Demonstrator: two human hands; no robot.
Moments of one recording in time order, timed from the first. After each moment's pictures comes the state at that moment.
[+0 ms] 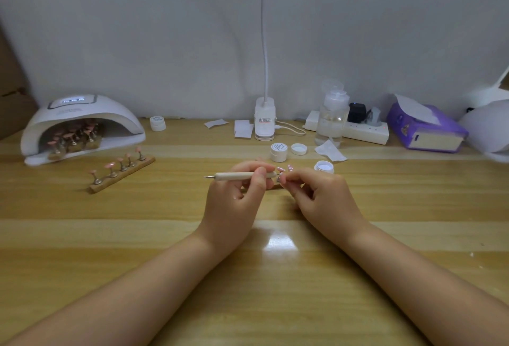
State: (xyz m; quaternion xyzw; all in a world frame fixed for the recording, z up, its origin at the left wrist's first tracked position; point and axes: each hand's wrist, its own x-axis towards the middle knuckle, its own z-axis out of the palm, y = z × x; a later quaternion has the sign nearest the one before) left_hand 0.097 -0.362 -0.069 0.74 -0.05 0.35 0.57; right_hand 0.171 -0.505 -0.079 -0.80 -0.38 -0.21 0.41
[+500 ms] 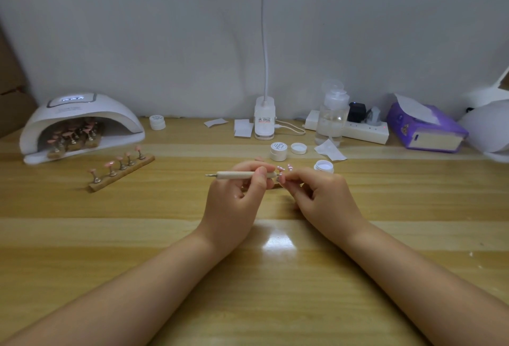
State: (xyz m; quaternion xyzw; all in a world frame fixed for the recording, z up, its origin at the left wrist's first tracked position) left_hand 0.098 -0.361 -0.071 0.74 -0.06 0.34 0.57; right_hand 0.172 -0.505 -0.081 -0.80 -0.38 -0.21 0.40
